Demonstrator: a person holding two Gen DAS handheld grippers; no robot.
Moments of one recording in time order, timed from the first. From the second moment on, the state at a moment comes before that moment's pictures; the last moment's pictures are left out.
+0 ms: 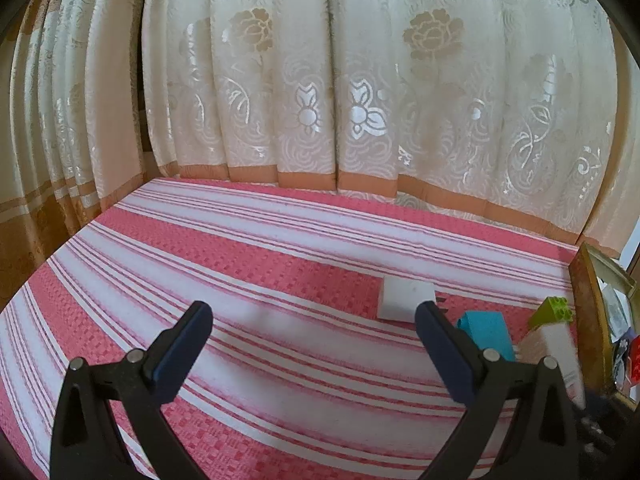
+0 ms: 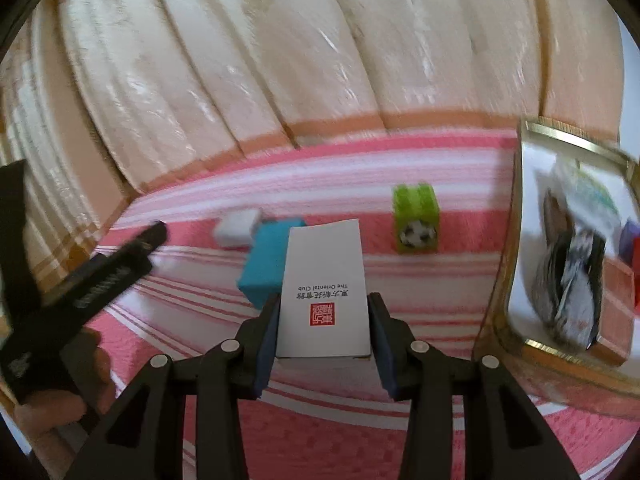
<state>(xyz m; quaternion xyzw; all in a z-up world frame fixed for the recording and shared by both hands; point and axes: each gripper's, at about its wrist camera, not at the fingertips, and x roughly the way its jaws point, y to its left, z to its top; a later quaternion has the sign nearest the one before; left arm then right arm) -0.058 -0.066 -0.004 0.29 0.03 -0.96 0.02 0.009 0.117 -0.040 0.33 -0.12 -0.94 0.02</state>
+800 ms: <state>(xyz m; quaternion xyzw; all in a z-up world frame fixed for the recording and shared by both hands) -0.081 0.036 -0.031 0.38 0.00 -0.92 -0.08 0.032 0.141 -0.002 0.20 -0.05 -0.98 -0.05</state>
